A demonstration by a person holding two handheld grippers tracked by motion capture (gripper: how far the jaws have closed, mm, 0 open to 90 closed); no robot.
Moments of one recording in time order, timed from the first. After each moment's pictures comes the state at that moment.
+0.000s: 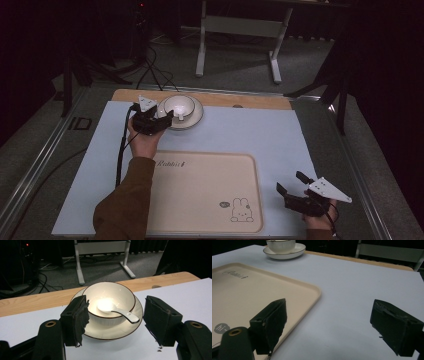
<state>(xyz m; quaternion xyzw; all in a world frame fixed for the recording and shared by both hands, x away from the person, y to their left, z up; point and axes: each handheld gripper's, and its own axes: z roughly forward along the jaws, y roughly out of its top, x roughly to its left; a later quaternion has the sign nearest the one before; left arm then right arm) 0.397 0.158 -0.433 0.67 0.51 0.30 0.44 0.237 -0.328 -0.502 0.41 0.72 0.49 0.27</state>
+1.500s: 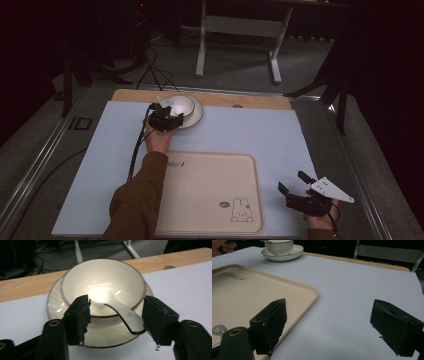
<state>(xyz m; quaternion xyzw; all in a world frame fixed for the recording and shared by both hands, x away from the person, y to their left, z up) 0.448 0.135 -0.476 0.69 0.54 0.27 0.39 0.238 -0.332 -0.501 0.41 0.71 0.49 0.28</state>
